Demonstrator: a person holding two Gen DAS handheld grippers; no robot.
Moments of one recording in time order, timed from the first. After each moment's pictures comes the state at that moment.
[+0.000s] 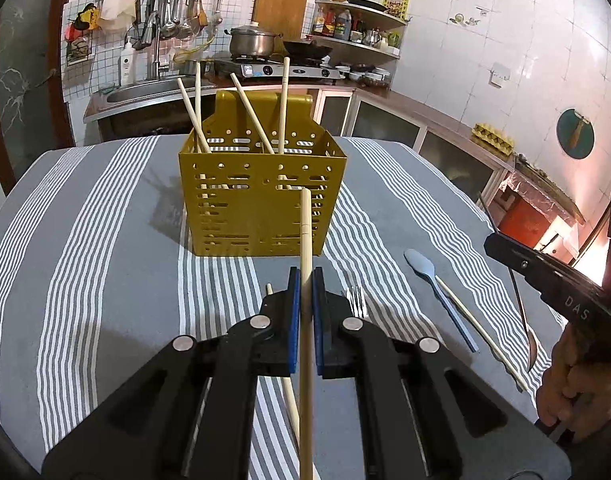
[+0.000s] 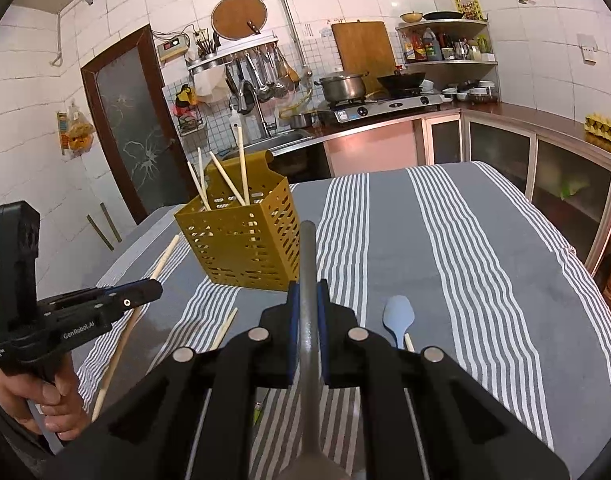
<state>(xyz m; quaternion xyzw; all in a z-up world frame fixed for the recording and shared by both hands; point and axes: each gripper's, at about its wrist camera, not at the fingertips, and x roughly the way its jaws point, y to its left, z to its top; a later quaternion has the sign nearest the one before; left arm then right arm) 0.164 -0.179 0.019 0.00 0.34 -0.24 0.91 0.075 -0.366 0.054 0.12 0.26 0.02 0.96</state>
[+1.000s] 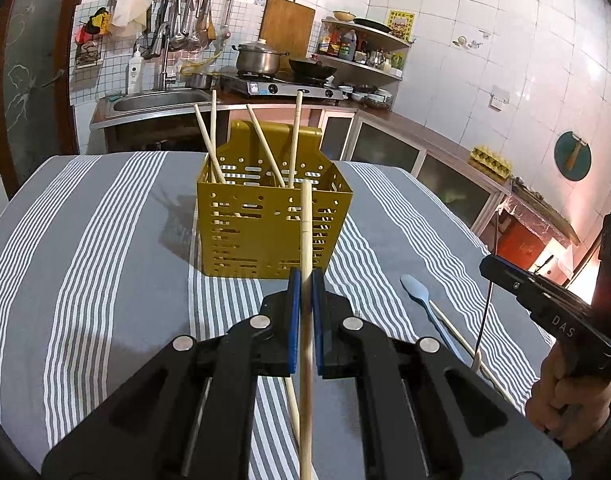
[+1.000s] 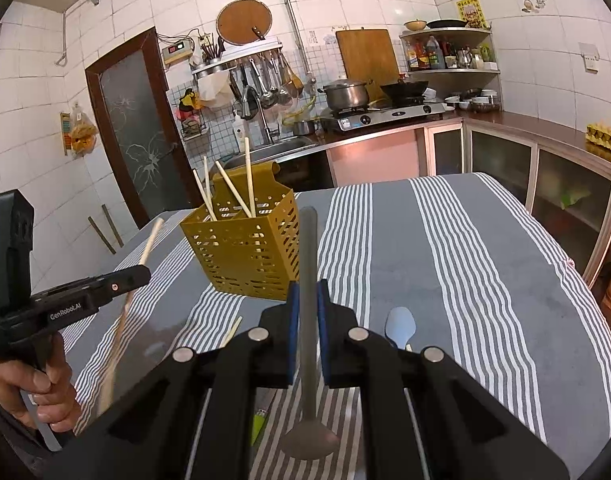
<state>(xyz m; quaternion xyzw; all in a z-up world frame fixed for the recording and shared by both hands) 0.163 -0.158 0.038 -0.03 0.32 -0.24 0.92 0.075 -0.365 0.064 0.11 0.25 0.02 0.96</state>
